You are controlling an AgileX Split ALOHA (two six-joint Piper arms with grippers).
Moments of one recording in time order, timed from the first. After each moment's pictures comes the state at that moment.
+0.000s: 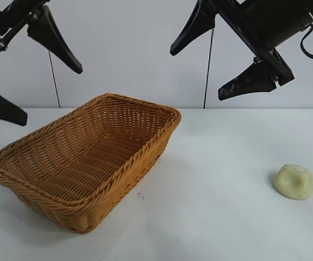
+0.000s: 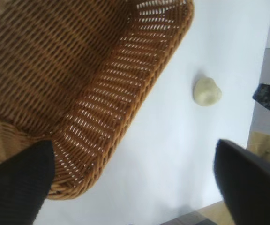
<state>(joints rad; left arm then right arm) -0.32 1.37 -0.83 -0.70 0.65 -0.26 0.21 1.65 -1.14 0.86 0.75 -0.24</state>
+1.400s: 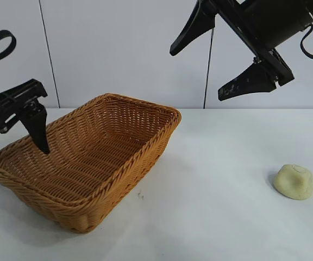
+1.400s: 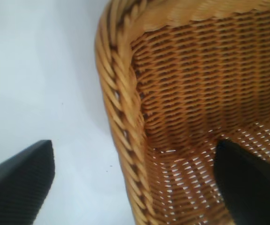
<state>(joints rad) -0.43 1.71 -0.82 -0.11 0.45 -1.17 0.21 1.65 -1.14 0.86 0.76 -0.24</state>
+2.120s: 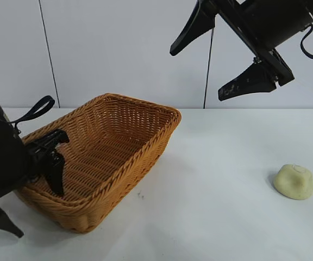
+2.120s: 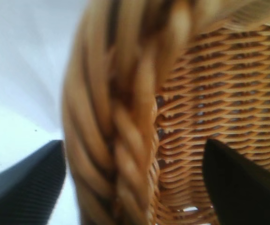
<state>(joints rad) -0.43 1.82 -0.82 -0.21 0.40 -1.17 0.21 1.65 -1.14 0.86 0.76 -0.24</state>
